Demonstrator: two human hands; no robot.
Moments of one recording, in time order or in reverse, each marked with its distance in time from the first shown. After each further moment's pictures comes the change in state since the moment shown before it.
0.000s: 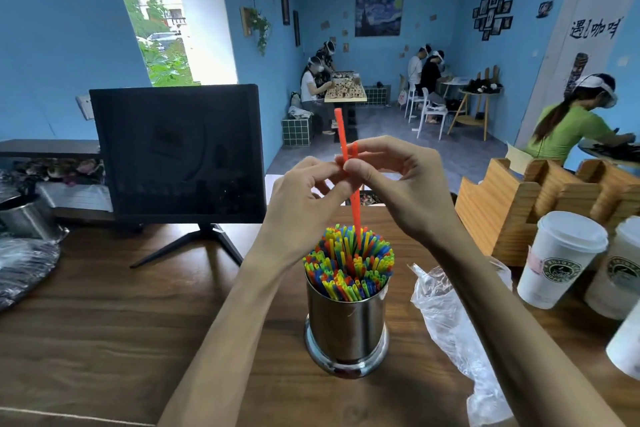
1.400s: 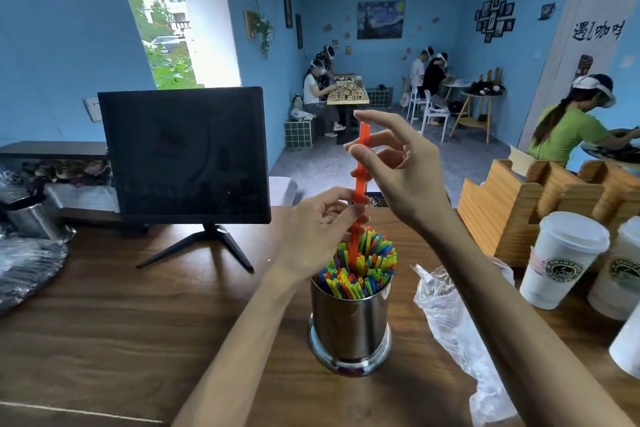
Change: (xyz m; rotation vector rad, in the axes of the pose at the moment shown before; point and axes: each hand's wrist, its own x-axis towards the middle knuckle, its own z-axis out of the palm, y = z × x) left_hand -0.017 -0.025 0.024 -0.324 -0.127 -0.232; right_hand 0.012 0.009 0.006 -0.054 0.089 -0.007
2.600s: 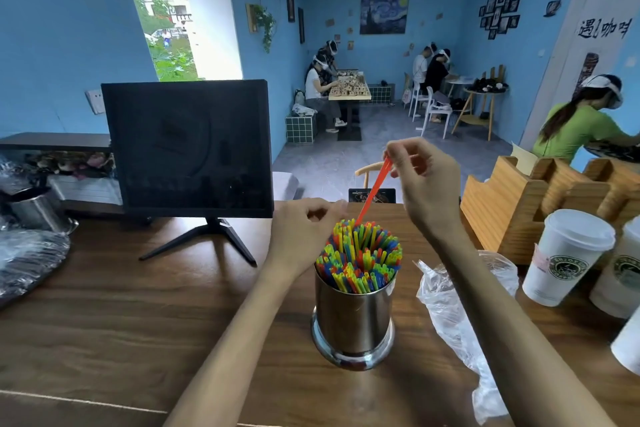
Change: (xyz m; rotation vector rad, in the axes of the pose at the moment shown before) left_hand 0.001 -0.031 -0.016 0.367 0.234 0.006; right_hand -0.013 0.037 0.000 -0.207 0.219 0.112
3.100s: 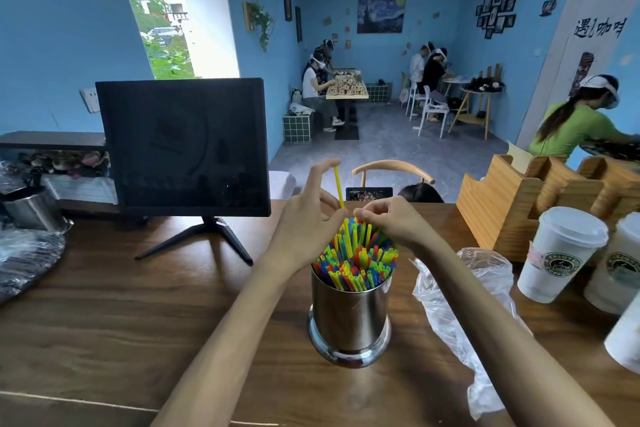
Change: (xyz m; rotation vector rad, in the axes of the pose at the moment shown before) left_hand 0.013 0.002 0.004 0.088 -0.117 0.134; right_hand -0.022 0.067 0.018 -0.076 -0.652 0.467
